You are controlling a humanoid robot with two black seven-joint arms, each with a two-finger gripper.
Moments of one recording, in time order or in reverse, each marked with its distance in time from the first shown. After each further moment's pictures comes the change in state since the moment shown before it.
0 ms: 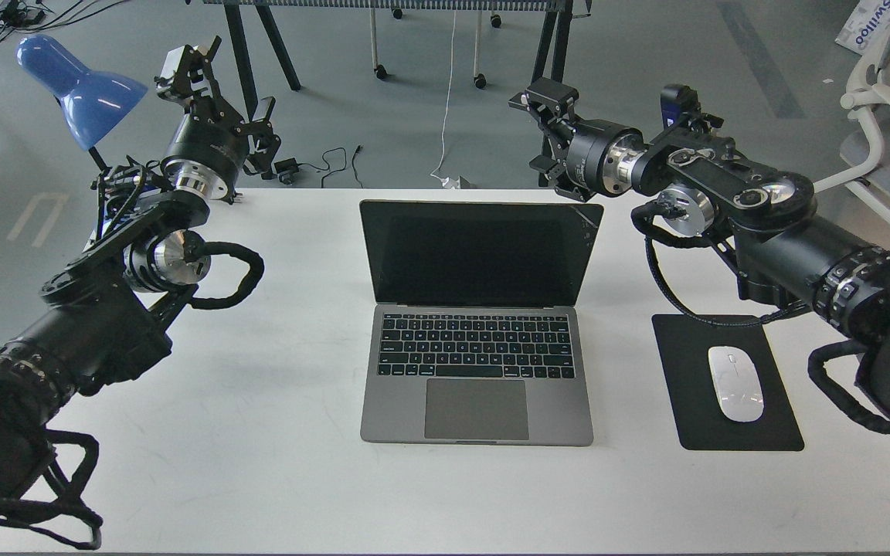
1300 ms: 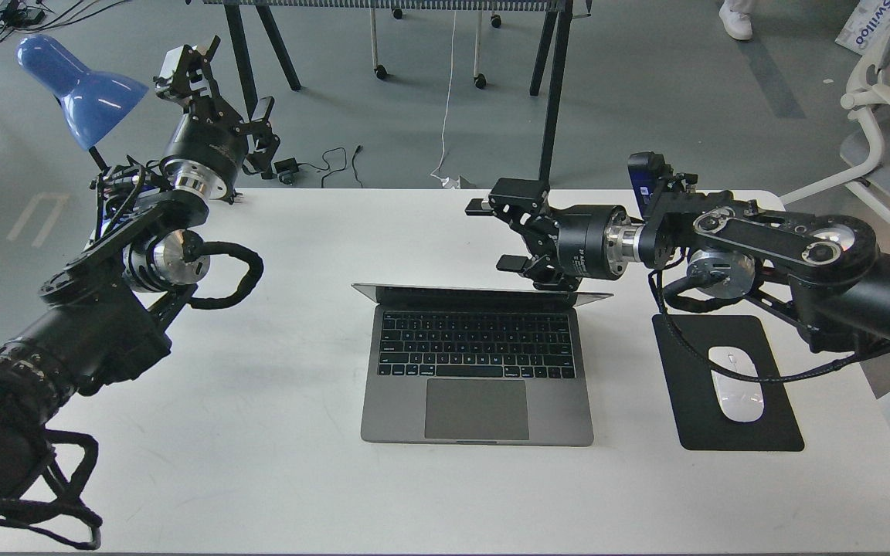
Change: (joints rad) left arm 0.000 0.002 0.000 0.000 0.000 0.000 0.000; right arm -0.032 -0.314 -0.138 0.648 -0.003 0.069 -0.003
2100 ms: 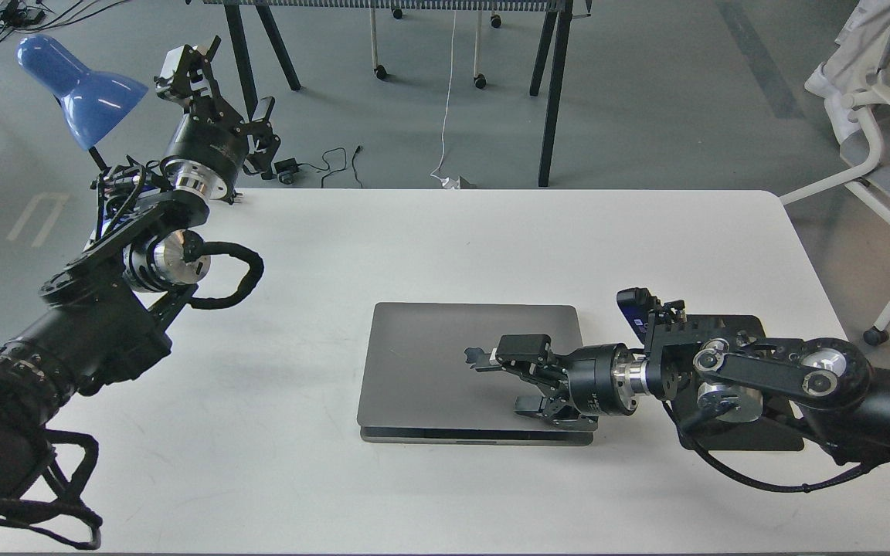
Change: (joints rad) left arm 0.000 0.000 0.000 0.000 0.000 0.000 0.000; right arm -0.271 -0.035 -0.012 0.130 -0.247 -0.016 -0.006
